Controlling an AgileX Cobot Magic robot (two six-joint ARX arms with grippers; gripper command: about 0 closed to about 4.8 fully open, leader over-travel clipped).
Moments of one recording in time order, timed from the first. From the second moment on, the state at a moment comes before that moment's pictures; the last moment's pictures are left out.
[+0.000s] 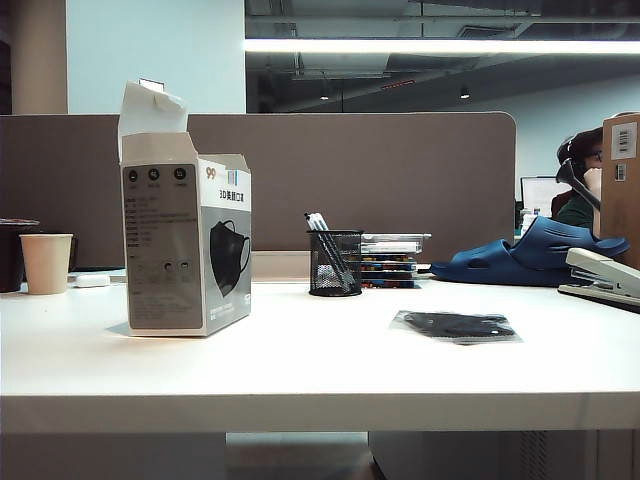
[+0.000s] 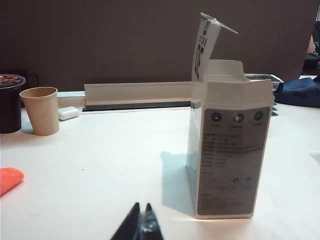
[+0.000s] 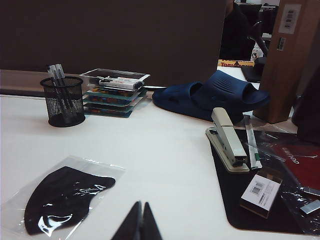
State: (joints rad) left arm -0.04 0.00 0.00 0.07 0.14 0.01; right arm 0.03 0.01 0.01 0.07 -0.07 -0.03
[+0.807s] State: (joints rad) left arm -0.04 0.00 0.00 0.14 0.15 0.01; right arm 0.03 0.01 0.01 0.12 -0.07 -0.01
